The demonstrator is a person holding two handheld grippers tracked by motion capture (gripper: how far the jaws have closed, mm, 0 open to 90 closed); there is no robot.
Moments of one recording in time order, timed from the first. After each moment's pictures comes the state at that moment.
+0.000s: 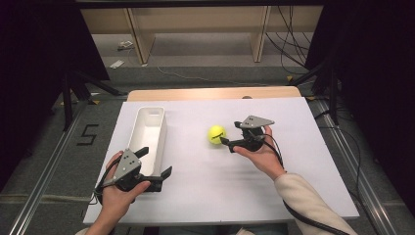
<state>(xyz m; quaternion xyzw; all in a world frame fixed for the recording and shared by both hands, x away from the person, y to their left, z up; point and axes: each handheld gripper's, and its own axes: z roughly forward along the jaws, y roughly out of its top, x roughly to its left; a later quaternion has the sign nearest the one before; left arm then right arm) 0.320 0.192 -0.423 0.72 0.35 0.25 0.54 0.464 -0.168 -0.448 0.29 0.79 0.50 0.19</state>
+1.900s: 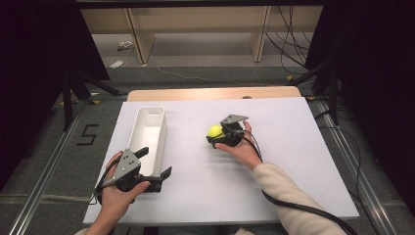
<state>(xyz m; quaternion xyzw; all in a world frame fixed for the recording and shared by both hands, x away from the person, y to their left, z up) 0.320 0.194 -0.424 0.73 0.35 0.25 0.54 0.511 -0.119 -0.493 0.34 0.81 0.44 0.16</state>
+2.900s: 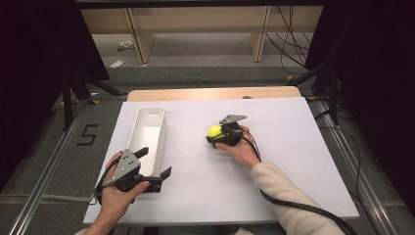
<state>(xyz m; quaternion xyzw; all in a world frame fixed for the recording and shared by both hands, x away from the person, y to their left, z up) 0.319 0.194 -0.424 0.72 0.35 0.25 0.54 0.514 -0.117 -0.497 0.34 0.82 0.44 0.14</state>
